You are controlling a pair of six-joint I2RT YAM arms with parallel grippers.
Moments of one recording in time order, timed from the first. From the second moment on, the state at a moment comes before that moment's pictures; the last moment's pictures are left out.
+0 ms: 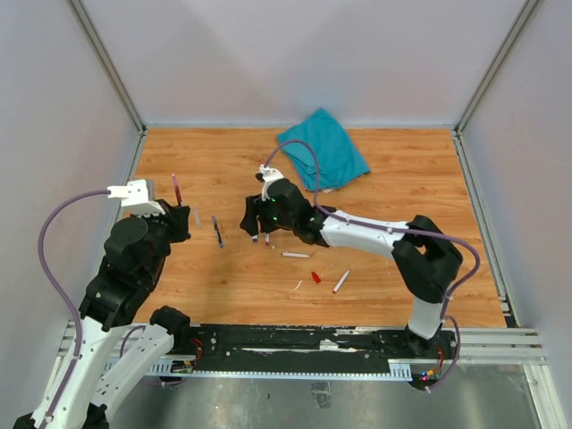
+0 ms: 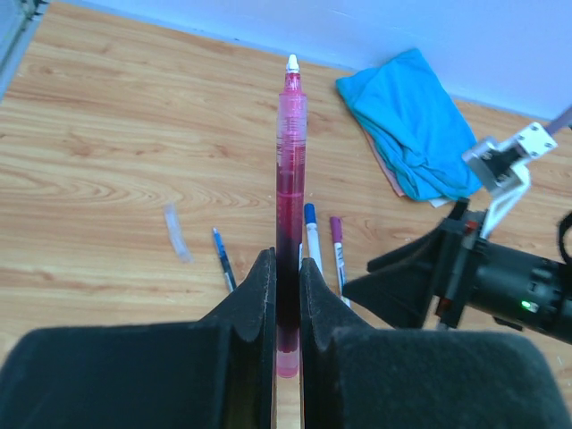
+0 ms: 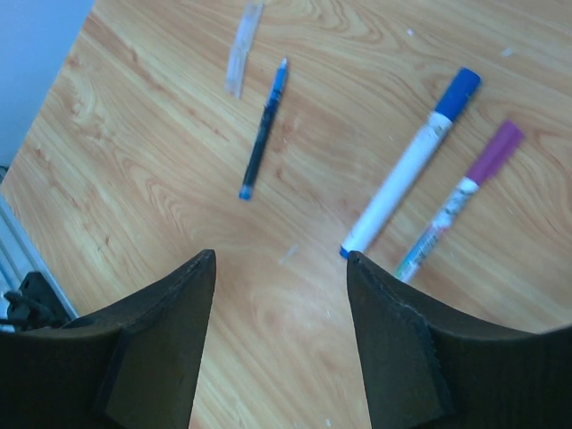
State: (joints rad) left arm -0.41 0.52 0.87 -0.54 -0.33 -0.37; right arm 0.93 1.75 1.17 0.08 -0.03 0.48
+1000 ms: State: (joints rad) left arm -0.41 0.36 0.84 -0.63 -0.50 -0.35; right arm 1.04 2.60 2.29 -0.18 0.01 0.34
